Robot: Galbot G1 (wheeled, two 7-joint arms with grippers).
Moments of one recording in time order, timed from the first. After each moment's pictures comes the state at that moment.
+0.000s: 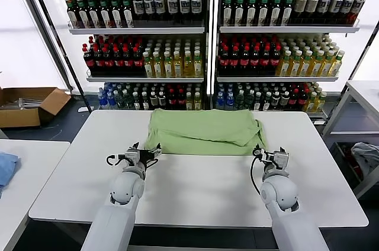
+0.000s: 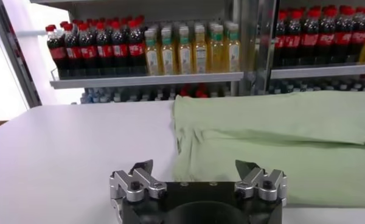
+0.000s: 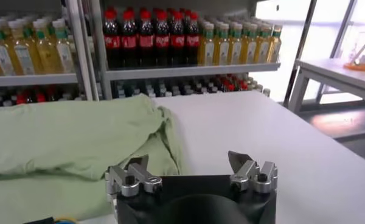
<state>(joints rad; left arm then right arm) 0.85 -1.43 -0.37 -1.44 -0.17 0.49 -0.11 -0.91 1.32 0.37 1.62 0.44 -0.56 0.49</state>
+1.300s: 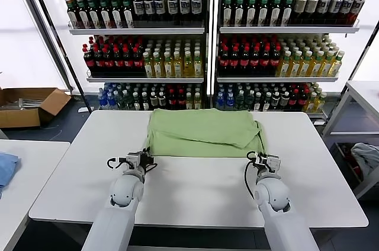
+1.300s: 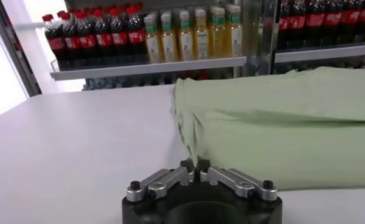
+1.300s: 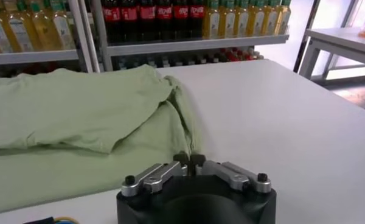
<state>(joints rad) 0.91 -1.41 -0.37 -1.48 -0.14 0.51 -0.09 -1.00 1.33 0.37 1.66 0.44 -0.58 0.48</state>
